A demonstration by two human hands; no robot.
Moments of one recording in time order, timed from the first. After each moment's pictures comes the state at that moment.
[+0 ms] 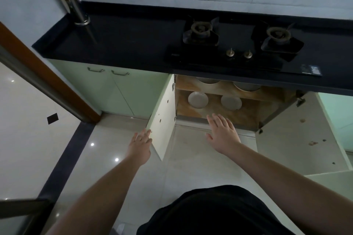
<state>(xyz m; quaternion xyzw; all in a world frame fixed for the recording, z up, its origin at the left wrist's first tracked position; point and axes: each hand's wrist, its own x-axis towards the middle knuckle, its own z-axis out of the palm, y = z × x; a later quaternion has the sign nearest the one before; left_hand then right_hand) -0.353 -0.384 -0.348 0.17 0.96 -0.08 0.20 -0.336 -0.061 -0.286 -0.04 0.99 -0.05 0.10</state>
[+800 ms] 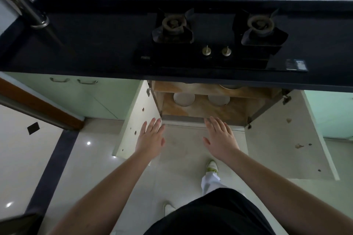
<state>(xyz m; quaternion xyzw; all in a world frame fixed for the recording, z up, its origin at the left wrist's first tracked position) -0.437 -0.220 -0.344 0.22 0.96 -0.07 0.14 -0.375 0.044 -0.311 0.00 0.99 -0.09 0.13</state>
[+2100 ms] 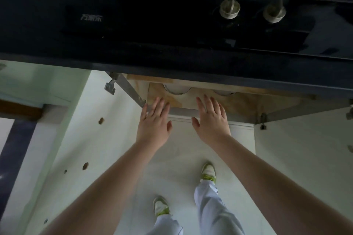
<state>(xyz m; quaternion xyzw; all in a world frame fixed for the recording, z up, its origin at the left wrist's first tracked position) -0.610 -0.122 -0.531 0.22 0.97 -0.01 0.12 -0.582 0.073 -0.518 0.05 0.98 -0.10 0.15</state>
